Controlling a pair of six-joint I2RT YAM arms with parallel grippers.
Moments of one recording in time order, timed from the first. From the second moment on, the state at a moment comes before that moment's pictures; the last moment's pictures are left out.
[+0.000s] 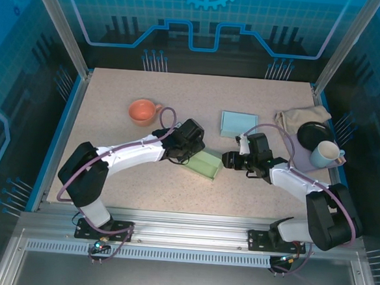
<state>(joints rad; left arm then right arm) -0.76 1.67 1.15 -0.48 -0.14 -1.37 0.36 1.34 0.60 -0.13 -0.29 0.36</state>
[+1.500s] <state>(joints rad) -0.75 1.77 1.23 -0.86 -0.23 -1.37 0.70 1.50 0.74 -0.20 0.15 0.37</state>
